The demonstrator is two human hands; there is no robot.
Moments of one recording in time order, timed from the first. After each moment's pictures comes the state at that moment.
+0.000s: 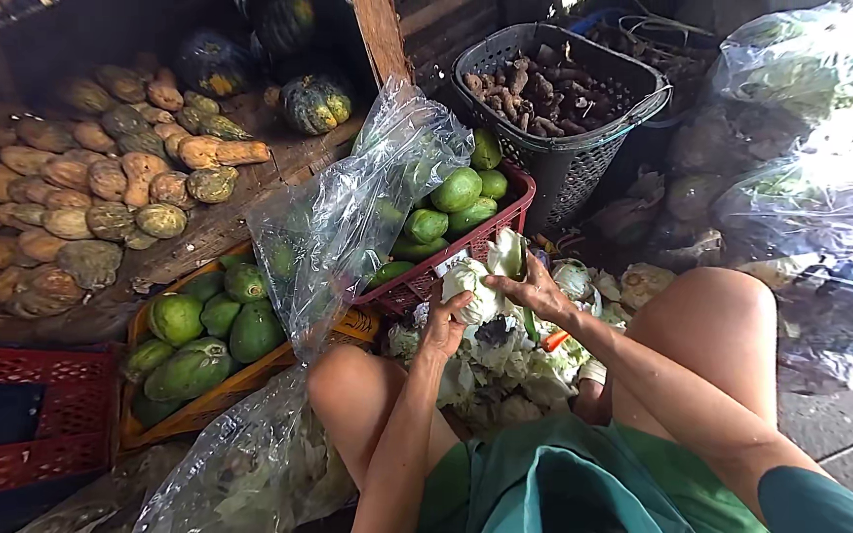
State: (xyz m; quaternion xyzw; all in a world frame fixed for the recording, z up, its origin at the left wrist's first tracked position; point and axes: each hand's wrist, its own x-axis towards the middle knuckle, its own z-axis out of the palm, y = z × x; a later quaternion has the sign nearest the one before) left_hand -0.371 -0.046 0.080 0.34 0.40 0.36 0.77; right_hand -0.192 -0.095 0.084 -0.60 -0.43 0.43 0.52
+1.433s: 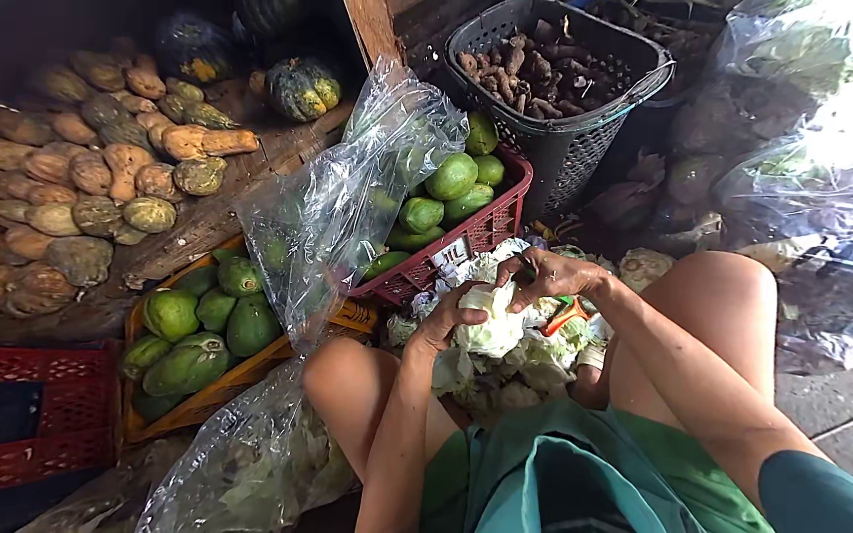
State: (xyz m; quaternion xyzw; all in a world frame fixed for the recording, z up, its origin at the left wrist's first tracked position) left_hand -0.390 -0.036 0.075 0.54 0.26 0.14 0.79; right_hand -0.147 -0.098 0.111 -0.41 -0.62 0.58 0.35
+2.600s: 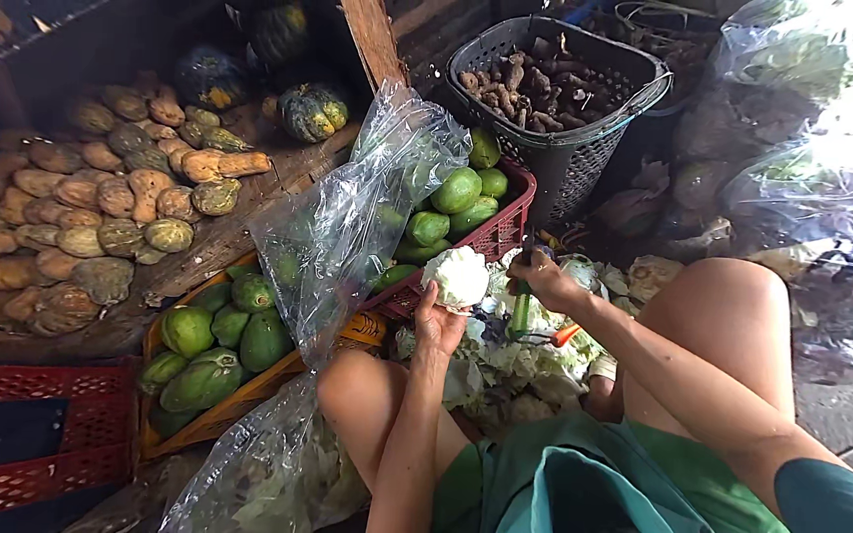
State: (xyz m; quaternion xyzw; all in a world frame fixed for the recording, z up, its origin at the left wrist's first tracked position) left_hand -0.373 -0.034 0.080 0.14 0.29 0.47 0.82; right_hand -0.183 -0.082 0.089 -0.65 -0.28 0.53 0.48
